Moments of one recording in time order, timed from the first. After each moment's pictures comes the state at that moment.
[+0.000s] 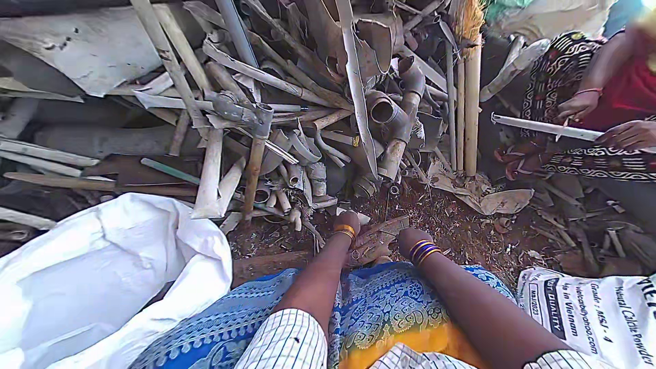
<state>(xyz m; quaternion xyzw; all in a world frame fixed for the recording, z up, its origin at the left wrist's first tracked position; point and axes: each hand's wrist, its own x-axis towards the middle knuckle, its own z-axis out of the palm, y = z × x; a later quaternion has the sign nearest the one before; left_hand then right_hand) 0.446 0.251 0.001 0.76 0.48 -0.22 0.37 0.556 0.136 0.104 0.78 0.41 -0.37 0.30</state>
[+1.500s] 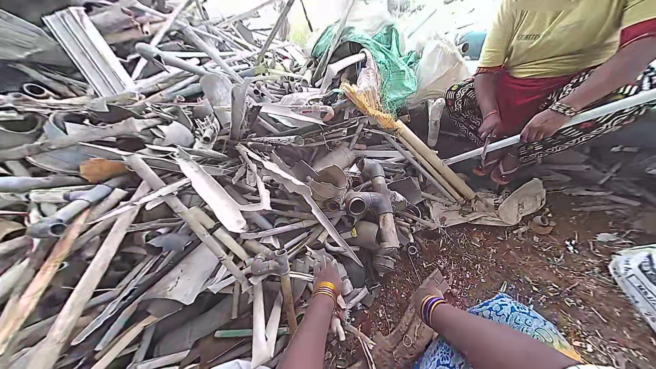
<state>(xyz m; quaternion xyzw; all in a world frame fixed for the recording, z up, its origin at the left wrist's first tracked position) 0.412 0.354 0.119 0.86 0.42 -0.27 0.00 0.546 0.139 0.090 0.78 0.43 -0.42 0.19</state>
